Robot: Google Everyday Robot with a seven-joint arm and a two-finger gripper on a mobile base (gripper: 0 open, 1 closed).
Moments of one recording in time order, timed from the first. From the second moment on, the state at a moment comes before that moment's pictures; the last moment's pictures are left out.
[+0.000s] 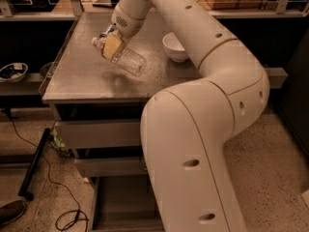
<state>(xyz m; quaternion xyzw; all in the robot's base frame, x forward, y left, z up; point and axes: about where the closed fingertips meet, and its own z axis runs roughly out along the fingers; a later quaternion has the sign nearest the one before) 0.743 0.119 0.879 -0.52 0.82 0.16 0.19</state>
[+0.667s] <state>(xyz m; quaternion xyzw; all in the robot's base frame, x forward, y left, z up) 0.729 0.057 0.906 -0.50 0.82 0.18 0.24</state>
